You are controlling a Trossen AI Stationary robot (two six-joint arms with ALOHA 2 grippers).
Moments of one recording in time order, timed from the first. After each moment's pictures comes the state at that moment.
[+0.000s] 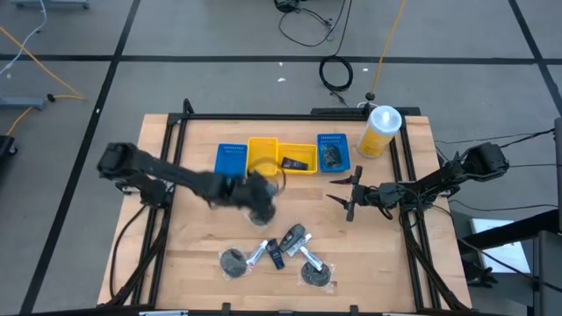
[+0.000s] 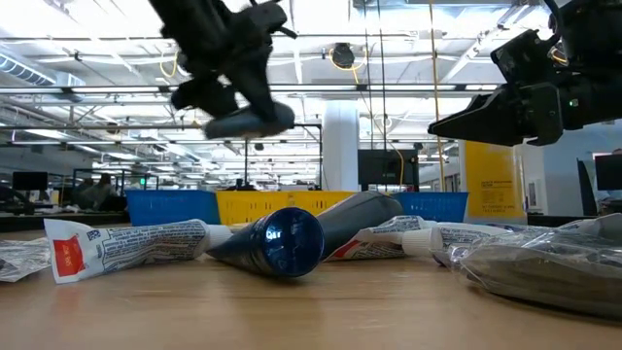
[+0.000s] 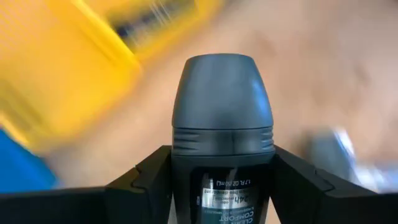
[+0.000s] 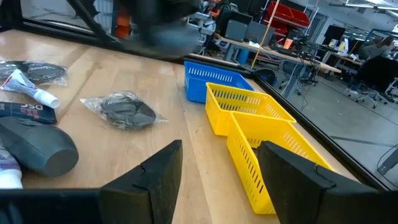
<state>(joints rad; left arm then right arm) -0.14 1.57 1.12 -0.52 -0.37 -0.82 0.21 1.25 0.06 1.08 0.44 -0.20</state>
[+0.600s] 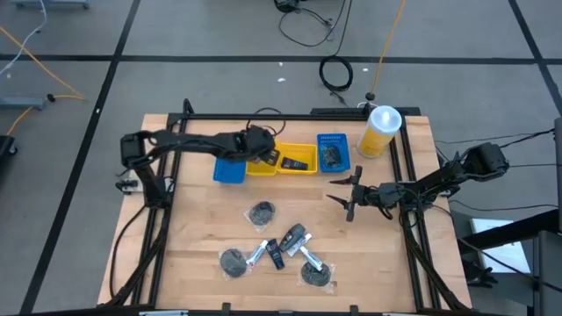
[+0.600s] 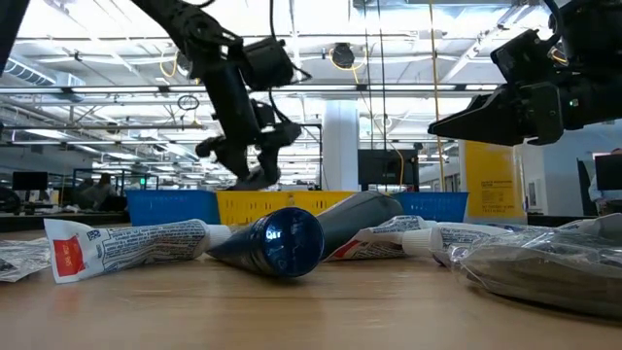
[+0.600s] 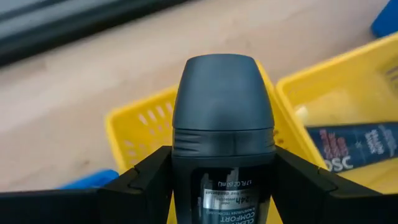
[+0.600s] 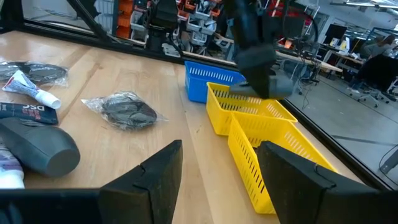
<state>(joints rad) 0.30 1.75 1.12 -0.40 -0.41 -0.73 0.21 1.25 0.06 1.07 0.44 -0.19</state>
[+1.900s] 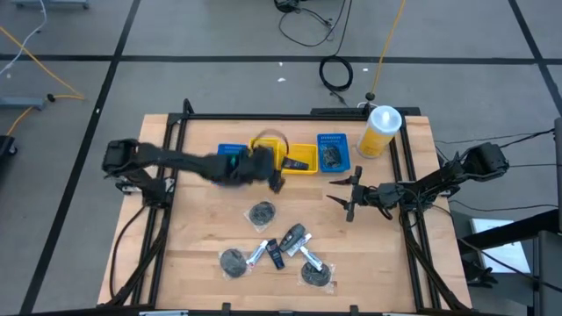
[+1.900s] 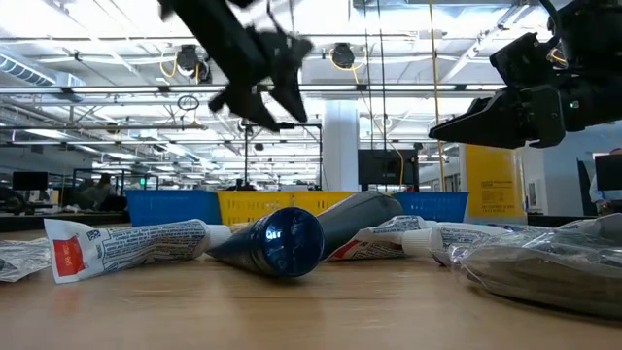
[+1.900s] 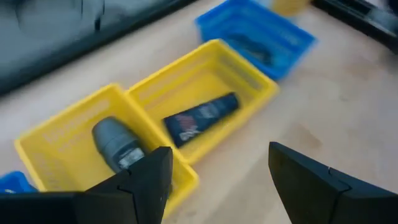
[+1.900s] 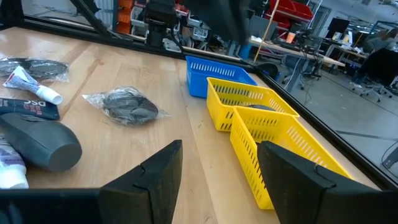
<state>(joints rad) -0.04 1.61 1.12 -0.32 -0.53 -0.60 0.21 1.25 0.06 1.05 0.44 -0.17</state>
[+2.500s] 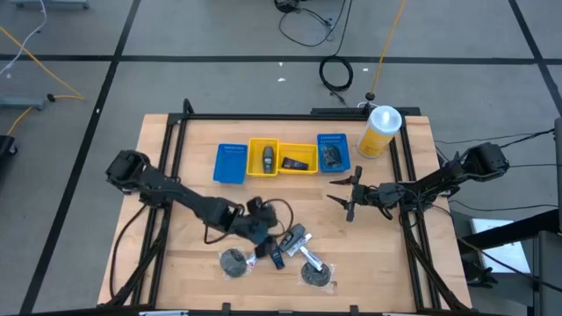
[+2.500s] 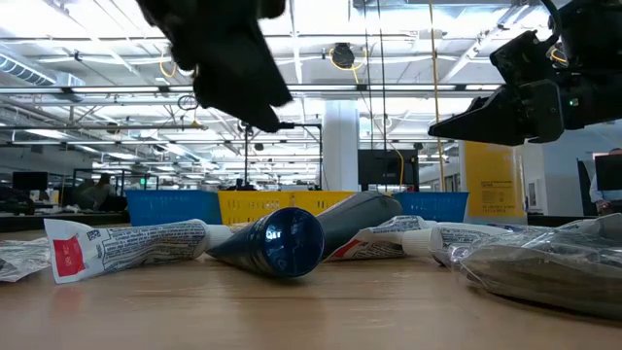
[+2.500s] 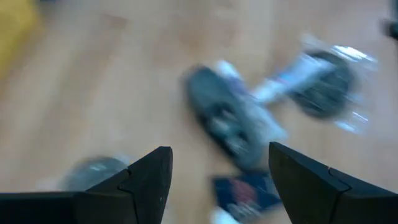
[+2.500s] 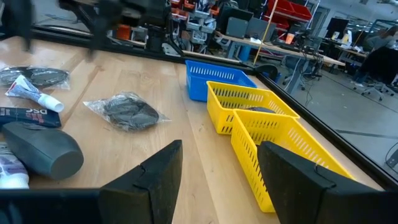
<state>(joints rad) -0.40 1.70 1.12 -0.28 -0.27 -0.52 0.21 1.25 0.06 1.07 0.44 -0.15</state>
